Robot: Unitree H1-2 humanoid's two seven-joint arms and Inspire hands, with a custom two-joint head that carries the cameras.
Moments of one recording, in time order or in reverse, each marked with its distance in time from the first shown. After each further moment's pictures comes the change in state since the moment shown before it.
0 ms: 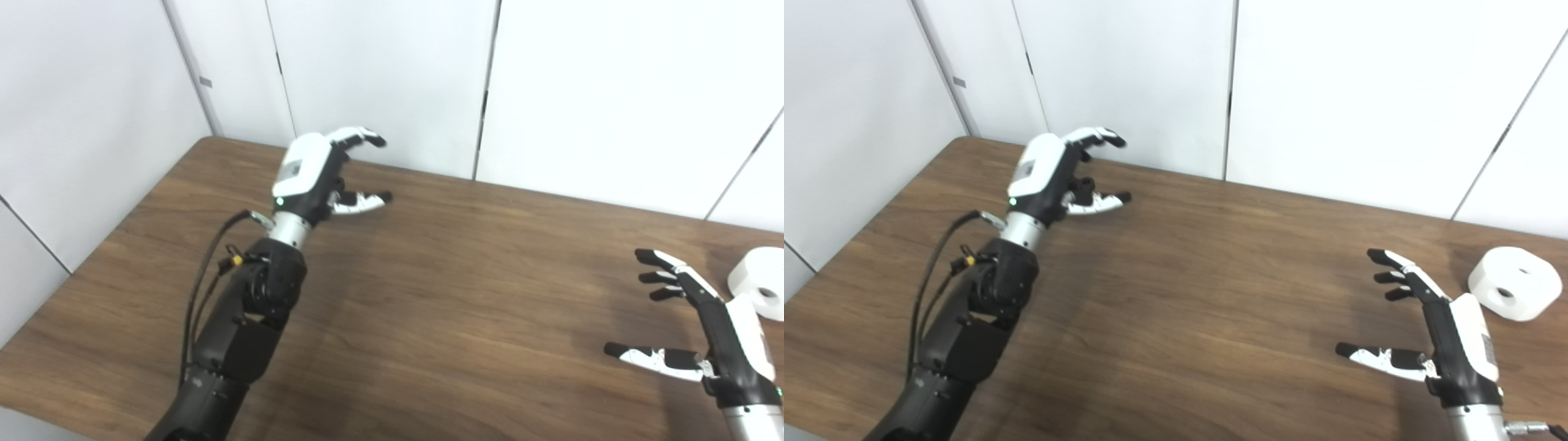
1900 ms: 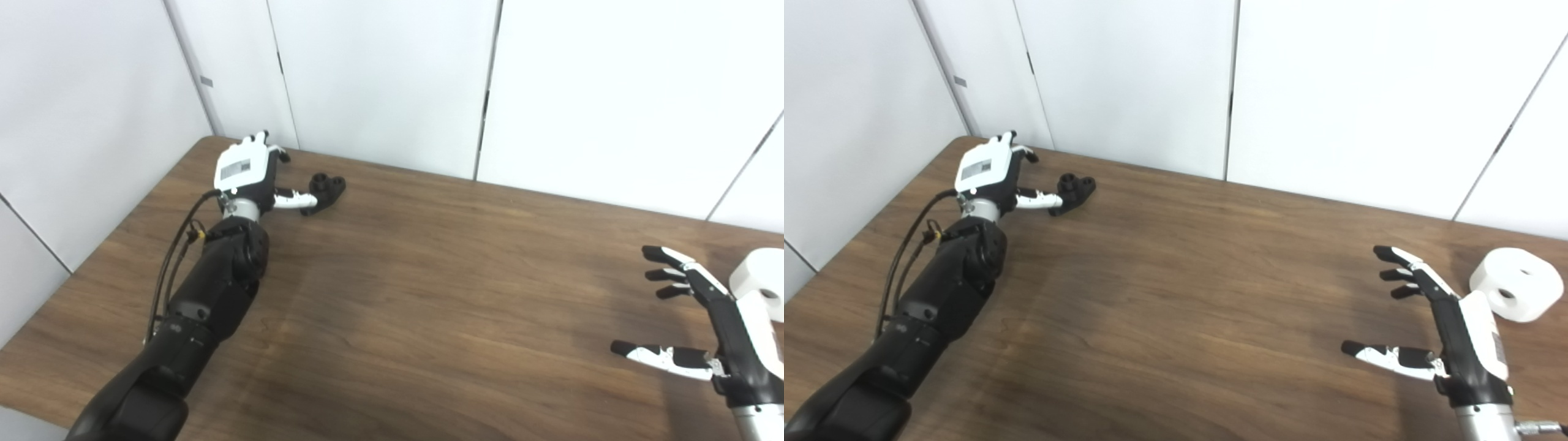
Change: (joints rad) left arm -0.112 0.177 -0.144 0.374 0.110 0.376 -0.003; right arm 0.002 -0.006 -0.016 -0.039 0.022 0.024 0.033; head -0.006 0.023
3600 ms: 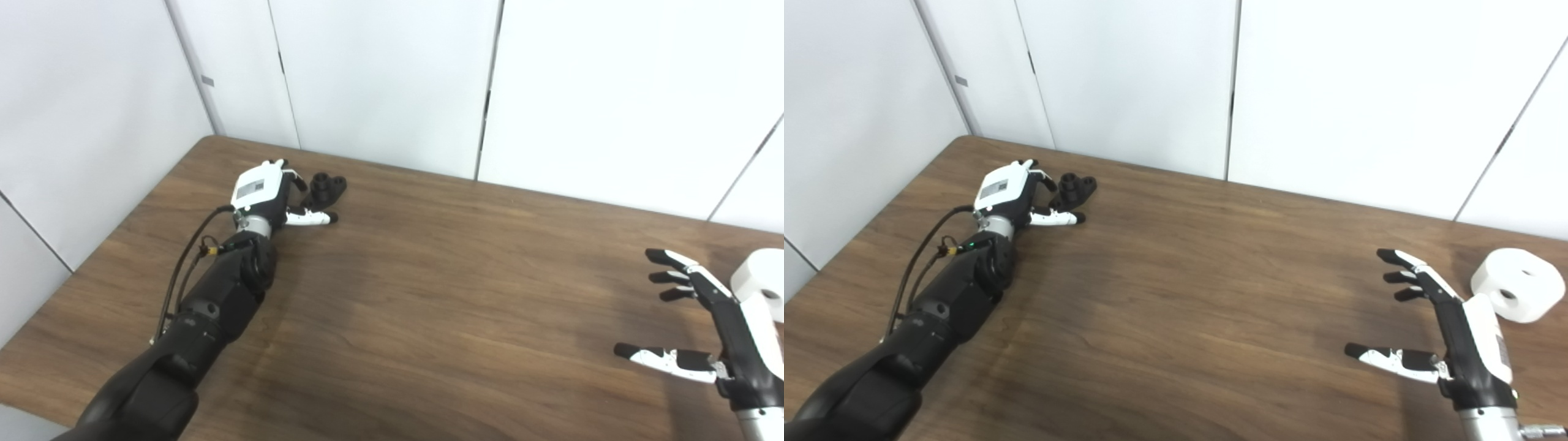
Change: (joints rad) left arm -0.052 -0.009 -0.080 0.227 -0.119 -0.142 0.103; right arm 0.012 -0.004 -0.008 -0.009 0.006 0.011 0.006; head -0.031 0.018
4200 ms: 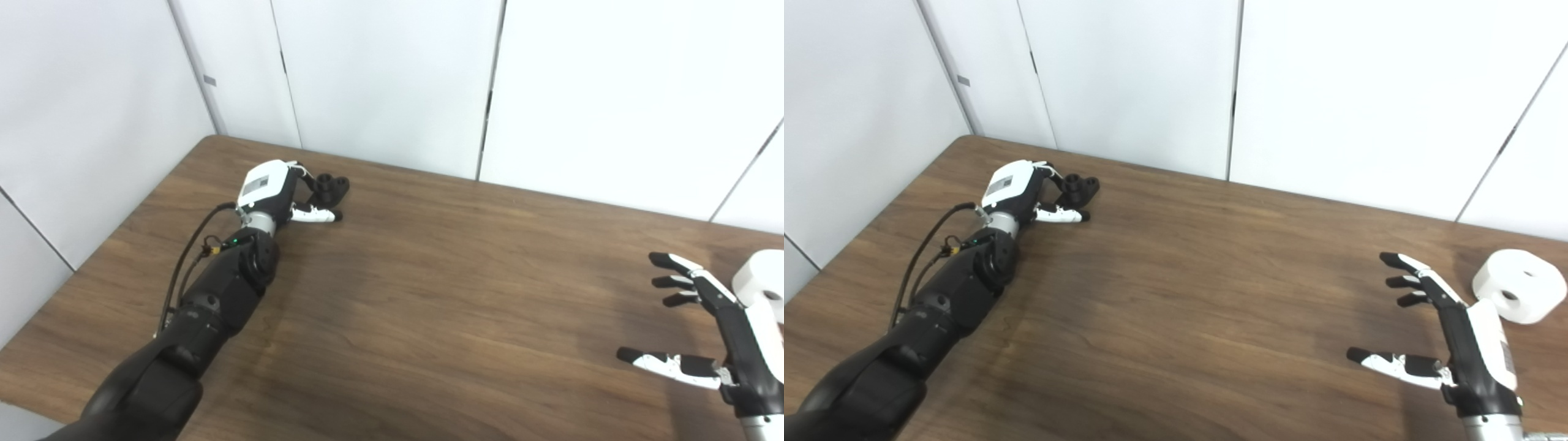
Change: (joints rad) left arm -0.030 -0.003 -0.005 0.071 -0.085 -0.117 0.028; right arm 0.020 -0.002 -0.006 -0.030 -0.001 0.008 0.003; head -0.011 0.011
